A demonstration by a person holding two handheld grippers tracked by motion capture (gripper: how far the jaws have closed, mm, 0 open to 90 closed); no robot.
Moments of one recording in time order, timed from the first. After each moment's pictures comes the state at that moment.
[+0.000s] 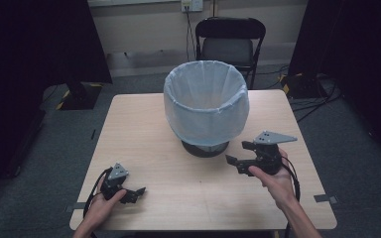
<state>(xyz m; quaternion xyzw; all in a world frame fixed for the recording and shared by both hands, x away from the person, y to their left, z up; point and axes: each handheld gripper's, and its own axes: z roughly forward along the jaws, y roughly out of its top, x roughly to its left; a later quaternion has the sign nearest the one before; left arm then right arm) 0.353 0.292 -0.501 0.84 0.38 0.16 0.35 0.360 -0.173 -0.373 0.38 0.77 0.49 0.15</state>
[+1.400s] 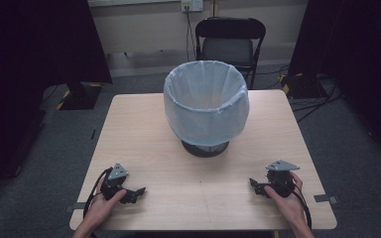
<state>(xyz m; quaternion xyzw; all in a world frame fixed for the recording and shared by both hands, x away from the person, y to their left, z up) 0.353 0.292 -0.501 0.84 0.38 0.16 0.35 0.352 -0.234 -0.499 0.48 0.78 0.34 0.21</state>
